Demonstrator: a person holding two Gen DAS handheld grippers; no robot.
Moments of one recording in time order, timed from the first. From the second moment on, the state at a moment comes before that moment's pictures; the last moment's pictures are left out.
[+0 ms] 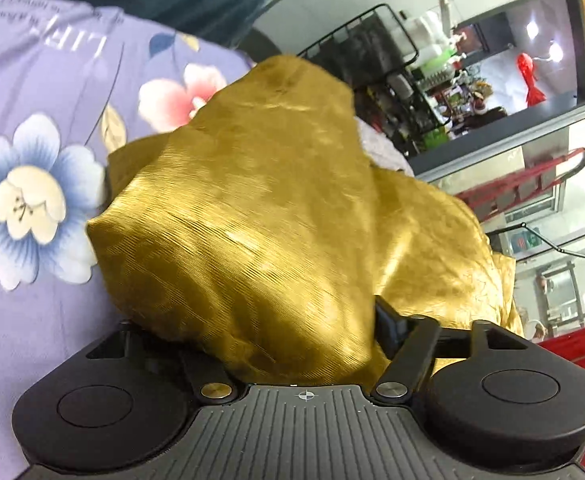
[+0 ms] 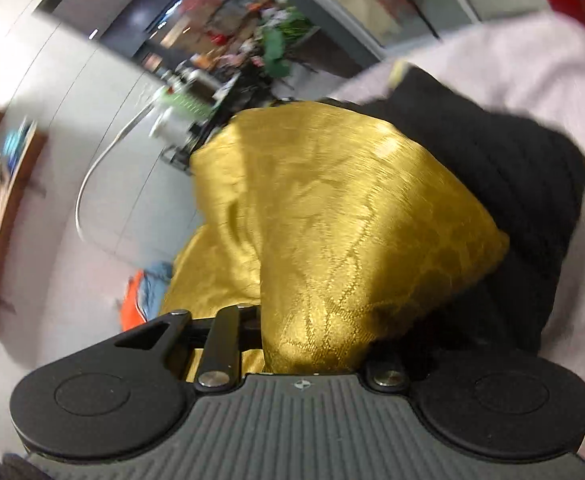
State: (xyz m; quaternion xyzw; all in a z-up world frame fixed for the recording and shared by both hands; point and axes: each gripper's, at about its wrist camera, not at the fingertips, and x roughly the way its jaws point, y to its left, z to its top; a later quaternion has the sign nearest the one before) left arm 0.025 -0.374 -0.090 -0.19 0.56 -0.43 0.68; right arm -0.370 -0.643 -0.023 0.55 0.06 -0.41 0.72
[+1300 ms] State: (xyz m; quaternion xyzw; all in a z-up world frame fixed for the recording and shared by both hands) left arm -0.059 -0.377 0.037 0.29 0.42 -0.41 0.76; right arm -0.246 -0.512 0.092 0.18 0.43 -0.45 0.77
